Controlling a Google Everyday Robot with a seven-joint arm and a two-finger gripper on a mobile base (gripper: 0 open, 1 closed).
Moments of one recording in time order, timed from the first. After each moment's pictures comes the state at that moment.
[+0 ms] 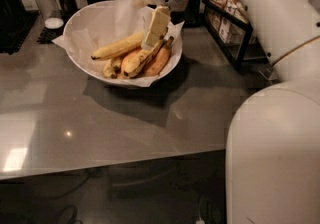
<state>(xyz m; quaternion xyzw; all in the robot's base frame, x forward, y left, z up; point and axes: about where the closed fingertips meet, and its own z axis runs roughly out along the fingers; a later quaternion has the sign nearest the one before) 0.660 0.044 0.944 -0.76 0.57 0.17 0.28</state>
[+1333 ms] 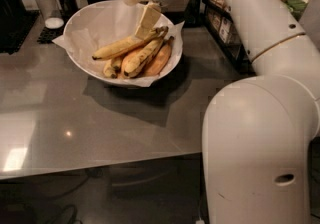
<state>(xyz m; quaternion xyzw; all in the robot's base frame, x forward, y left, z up) 0.692 0.068 0.942 -0.75 0.56 0.17 0.31</state>
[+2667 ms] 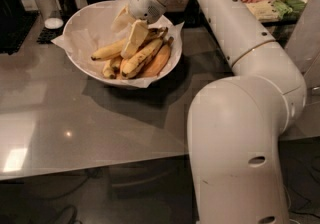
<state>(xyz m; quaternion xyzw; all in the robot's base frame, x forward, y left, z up) 0.674 0.106 0.894 -0.76 0.53 0.26 0.26</state>
